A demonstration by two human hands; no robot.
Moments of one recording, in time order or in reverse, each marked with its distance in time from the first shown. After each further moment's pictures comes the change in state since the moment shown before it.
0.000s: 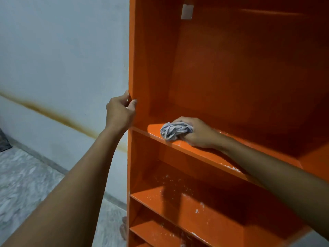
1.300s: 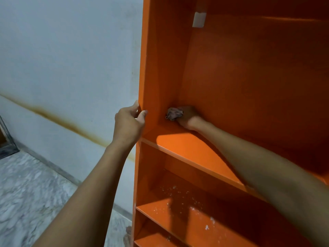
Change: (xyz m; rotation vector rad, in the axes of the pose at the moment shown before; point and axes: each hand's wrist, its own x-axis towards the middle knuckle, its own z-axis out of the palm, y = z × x) left_hand 0.005 -0.002 -0.003 0.010 -0.029 0.020; right_hand 0.146 0.048 0.003 -0.192 0.175 0.303
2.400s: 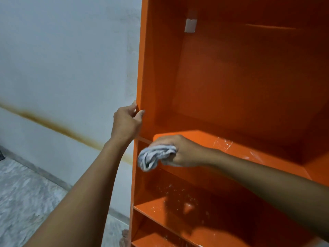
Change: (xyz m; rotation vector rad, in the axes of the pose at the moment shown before) left_hand 0.002 -0.003 -0.006 0.015 -0.024 0.045; right_hand -0.163 -0.065 0.002 0.165 -0.280 -0.606
